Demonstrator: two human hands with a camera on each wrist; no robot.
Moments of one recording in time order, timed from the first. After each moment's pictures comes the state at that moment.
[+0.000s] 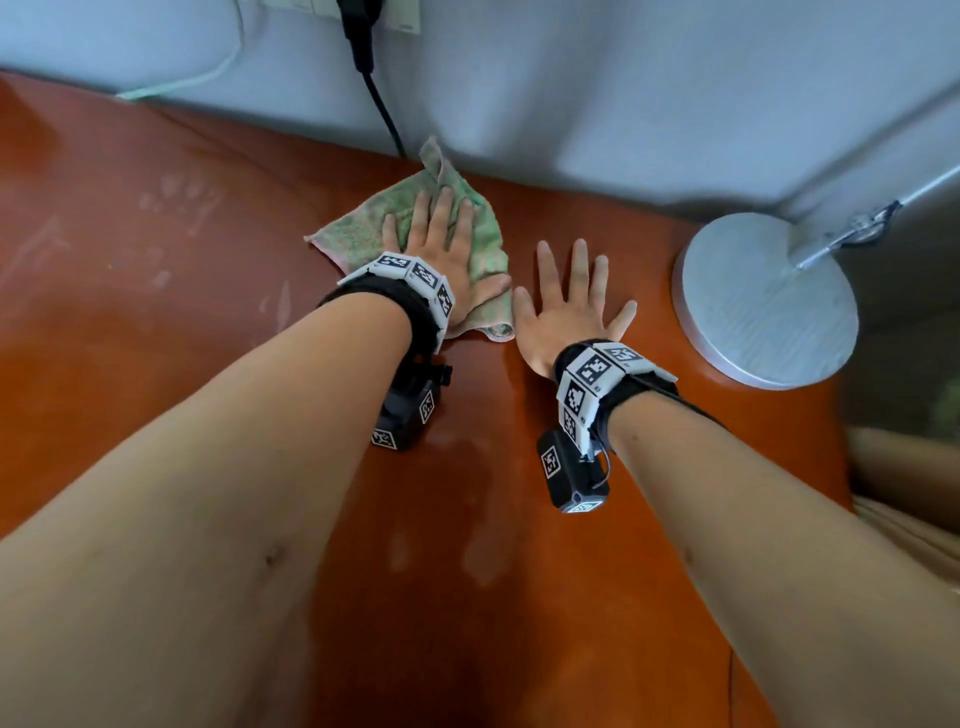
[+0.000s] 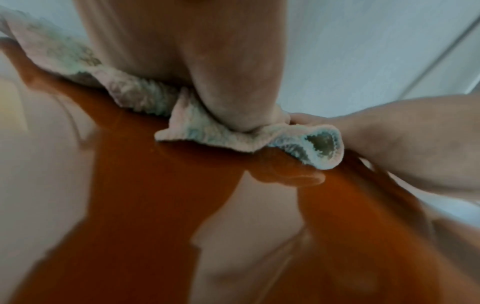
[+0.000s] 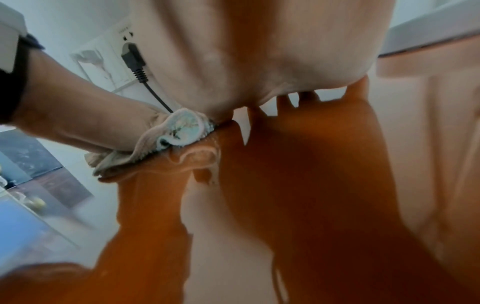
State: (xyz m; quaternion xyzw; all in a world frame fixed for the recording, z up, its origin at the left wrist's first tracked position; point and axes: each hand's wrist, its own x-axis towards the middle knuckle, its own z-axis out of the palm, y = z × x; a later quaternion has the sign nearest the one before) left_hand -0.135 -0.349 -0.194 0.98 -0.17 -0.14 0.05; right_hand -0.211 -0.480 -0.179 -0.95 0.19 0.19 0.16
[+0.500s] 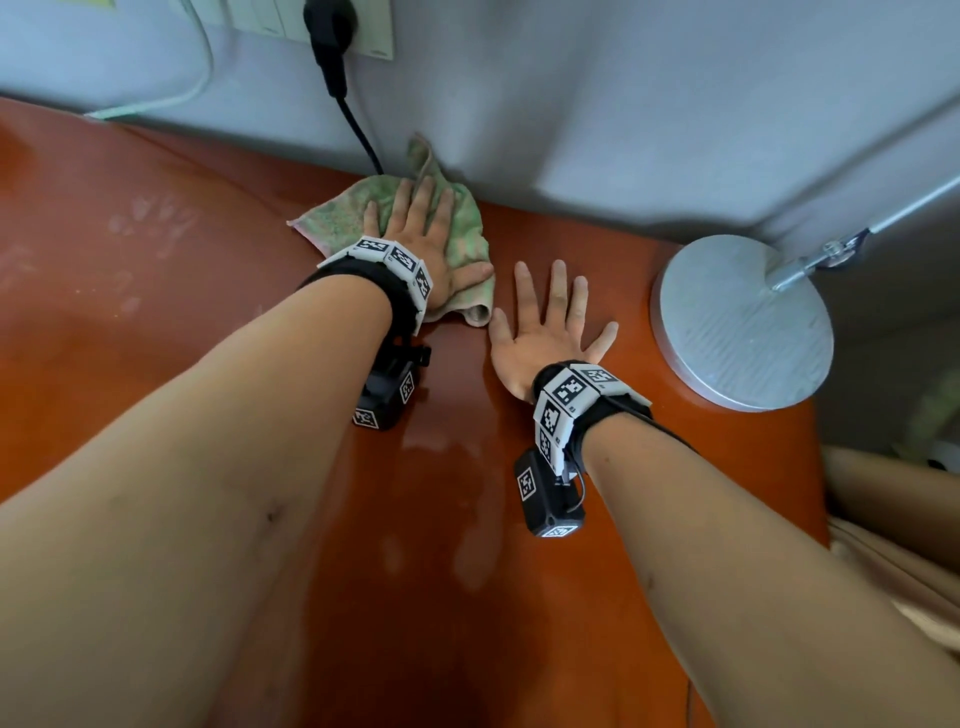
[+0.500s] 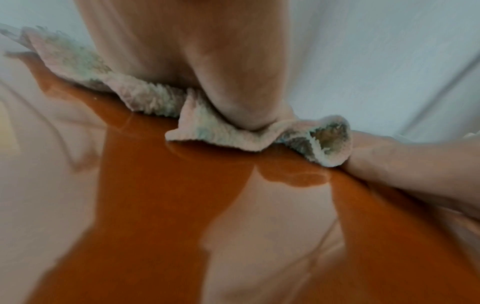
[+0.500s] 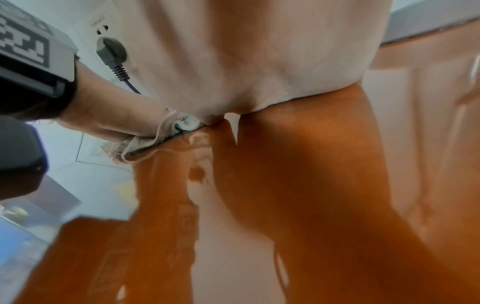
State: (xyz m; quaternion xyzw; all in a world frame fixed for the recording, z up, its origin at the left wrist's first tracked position) left_hand -0.091 -0.357 -0.191 0.97 -0.17 -0.14 0.05; right_hand -0.203 -0.484 -0.181 -0.95 0.19 0.21 0.16
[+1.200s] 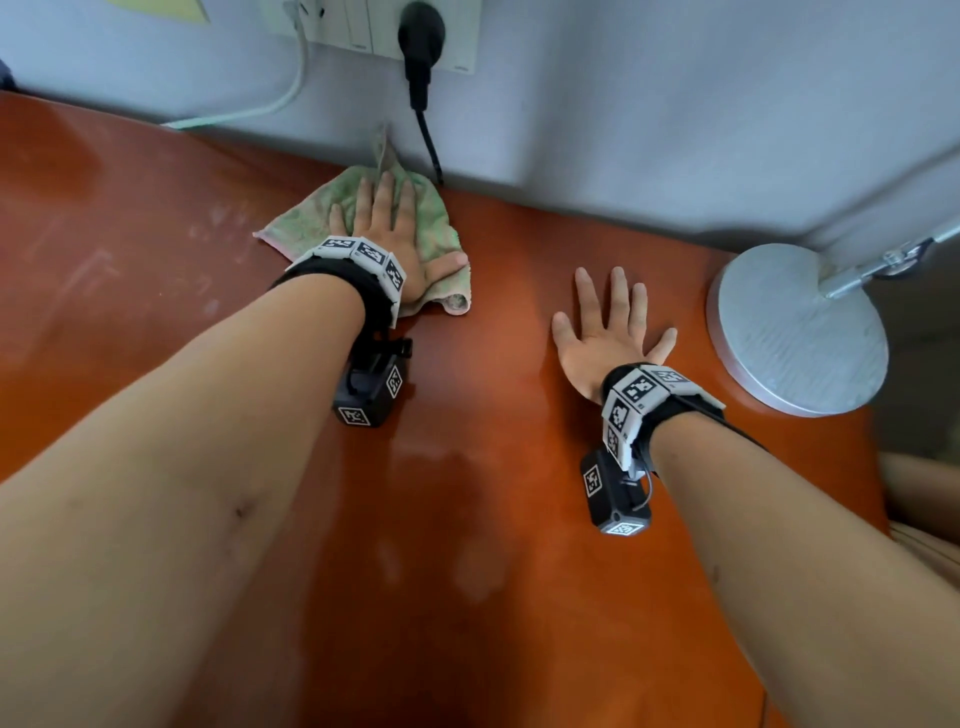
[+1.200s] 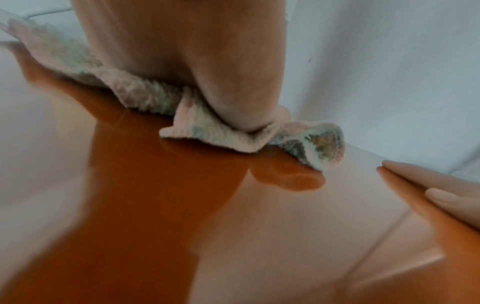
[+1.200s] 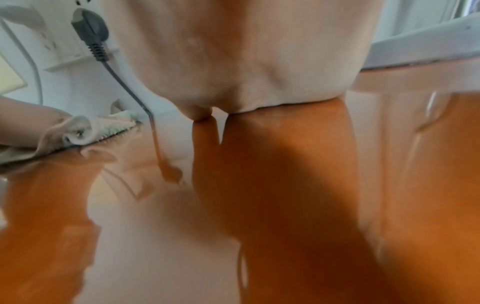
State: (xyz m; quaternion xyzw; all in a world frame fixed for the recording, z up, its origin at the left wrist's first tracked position) left_hand -0.076 -0.270 -0.194 0.99 -0.10 -0.12 0.07; right_hand -0.200 -0.479 -0.178 -0.94 0.22 0.22 0.14
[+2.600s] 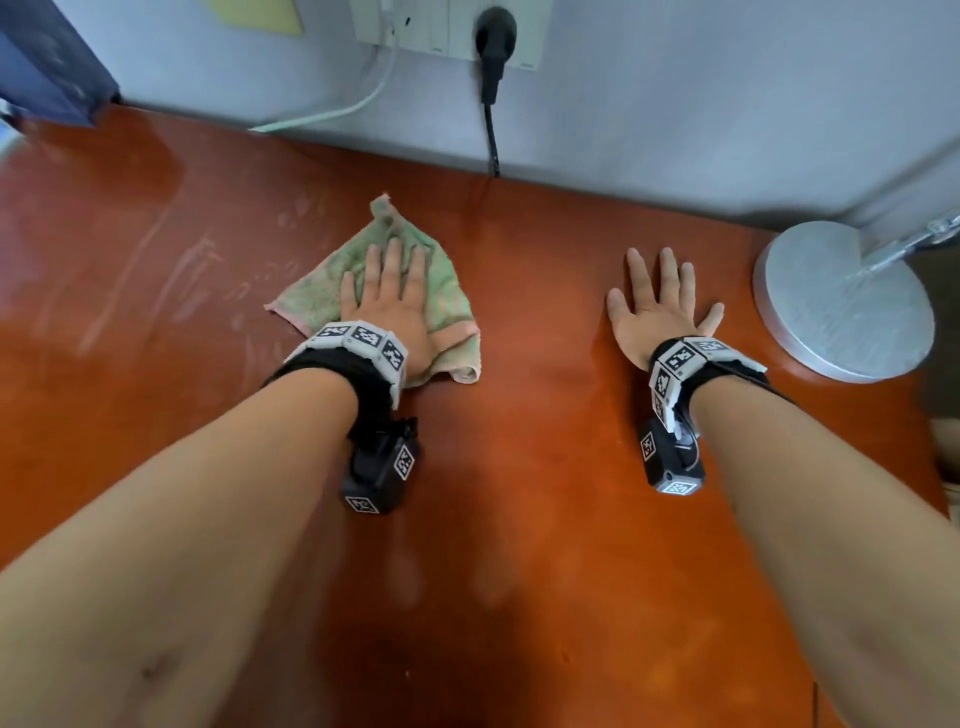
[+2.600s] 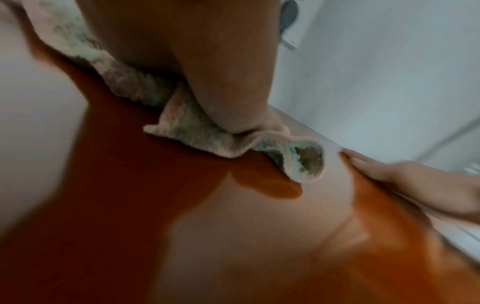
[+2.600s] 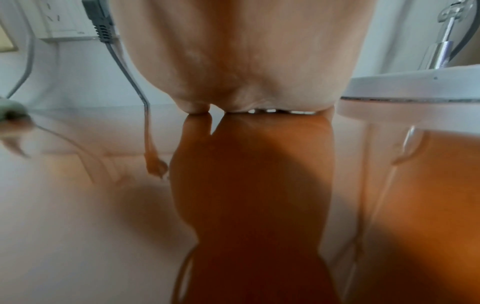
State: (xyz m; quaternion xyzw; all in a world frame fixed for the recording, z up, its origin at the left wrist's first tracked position) left_hand -0.167 -0.197 -0.182 0.98 -0.10 -0.19 0.05; right_hand -0.205 -0.472 -0.182 -0.95 0.23 0.19 0.12
